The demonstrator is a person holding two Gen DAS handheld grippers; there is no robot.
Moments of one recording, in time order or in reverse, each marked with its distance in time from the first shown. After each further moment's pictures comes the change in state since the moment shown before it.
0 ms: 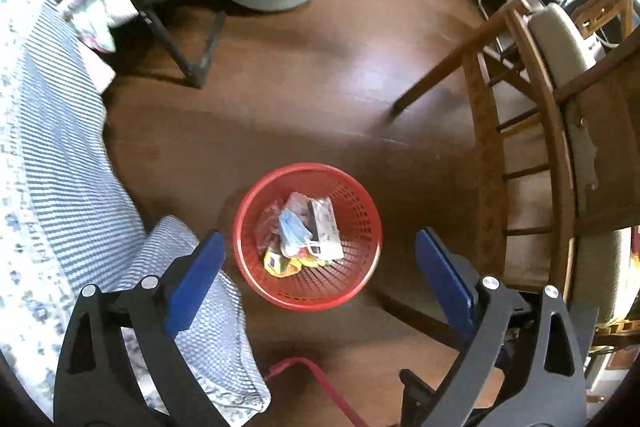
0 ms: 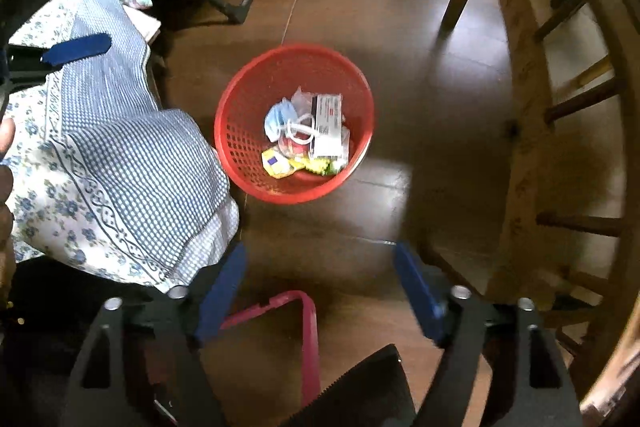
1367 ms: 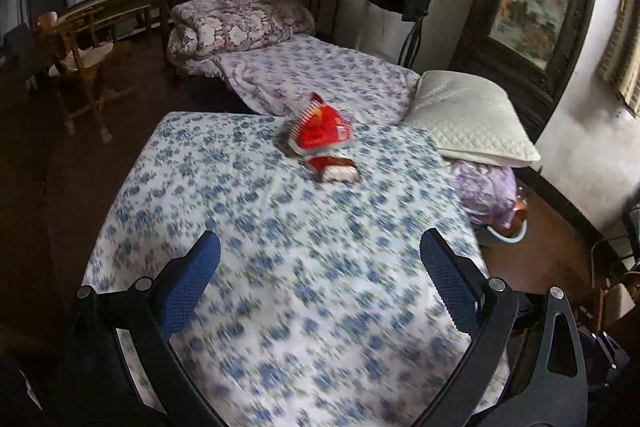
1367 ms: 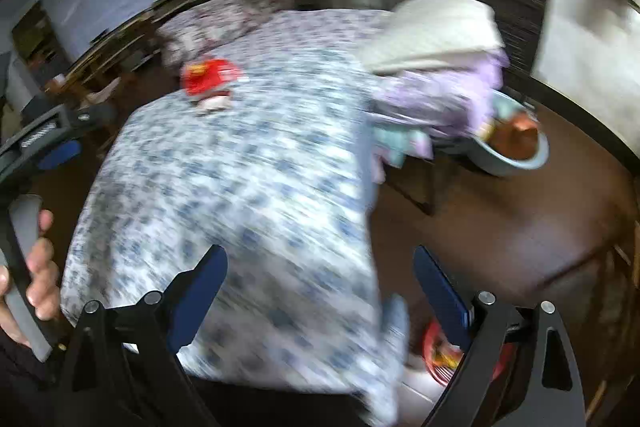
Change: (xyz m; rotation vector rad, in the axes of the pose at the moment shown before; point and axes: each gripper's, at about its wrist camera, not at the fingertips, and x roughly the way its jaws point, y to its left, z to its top) left arm -0.353 0.338 -0.106 -0.521 -0.639 0.432; right arm -0.170 0.389 0.060 -0.583 -0.418 0.225
